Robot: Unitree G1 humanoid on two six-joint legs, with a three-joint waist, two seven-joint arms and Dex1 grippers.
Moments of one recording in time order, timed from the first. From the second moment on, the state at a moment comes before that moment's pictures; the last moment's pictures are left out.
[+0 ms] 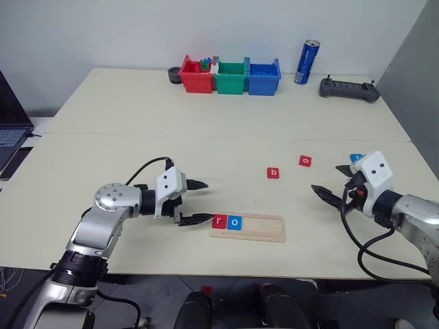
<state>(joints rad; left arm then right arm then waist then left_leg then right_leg) -0.33 0.69 -0.09 -0.05 -0.28 0.25 -1.16 -0.13 -0.78 -0.20 -0.50 0.45 0.84 0.51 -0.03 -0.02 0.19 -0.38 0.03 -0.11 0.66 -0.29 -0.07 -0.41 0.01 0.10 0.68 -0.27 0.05</state>
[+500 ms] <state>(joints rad) -0.32 0.68 -0.08 -0.07 -0.27 0.25 -1.09 -0.18 -0.76 -0.29 -0.49 0.47 1.05 0.43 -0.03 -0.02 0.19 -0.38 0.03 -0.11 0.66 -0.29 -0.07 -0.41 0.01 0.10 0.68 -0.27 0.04</state>
